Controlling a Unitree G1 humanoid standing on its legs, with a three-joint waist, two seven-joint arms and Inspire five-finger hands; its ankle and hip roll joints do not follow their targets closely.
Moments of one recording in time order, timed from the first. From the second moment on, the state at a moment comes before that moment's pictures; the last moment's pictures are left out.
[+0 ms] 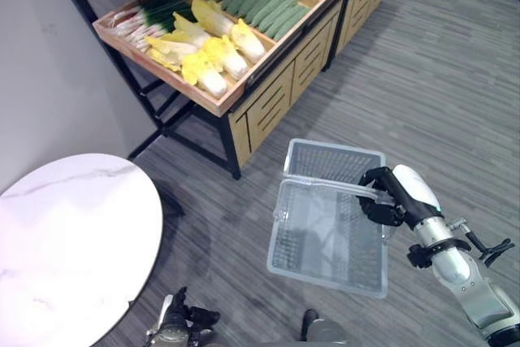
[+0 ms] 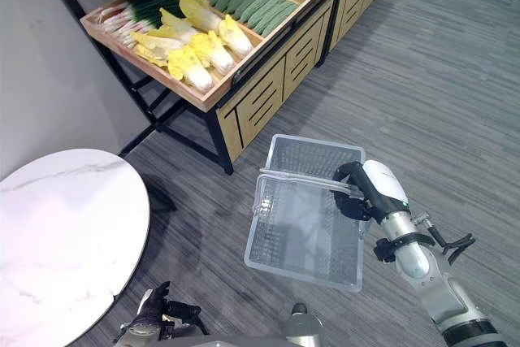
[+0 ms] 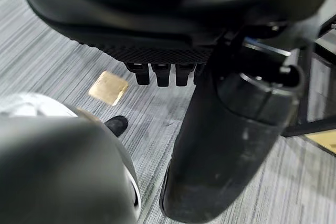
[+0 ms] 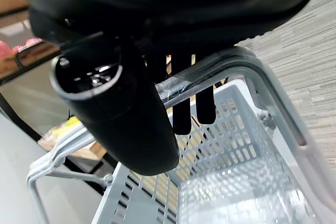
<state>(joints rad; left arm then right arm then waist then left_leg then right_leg) -0.03 0.16 -0.09 1.14 -0.02 -0.08 0.24 0.13 -0.79 0.09 0.03 -0.24 -0.20 -0.15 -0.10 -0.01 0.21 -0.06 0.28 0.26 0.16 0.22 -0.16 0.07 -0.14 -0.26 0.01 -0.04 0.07</state>
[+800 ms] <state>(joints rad) -0.09 0.17 -0.12 1.19 -0.06 -0.12 0.23 0.04 -0.70 0.10 0.08 -0.26 -0.19 -0.18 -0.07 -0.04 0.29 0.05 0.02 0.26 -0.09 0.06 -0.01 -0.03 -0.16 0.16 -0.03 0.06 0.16</state>
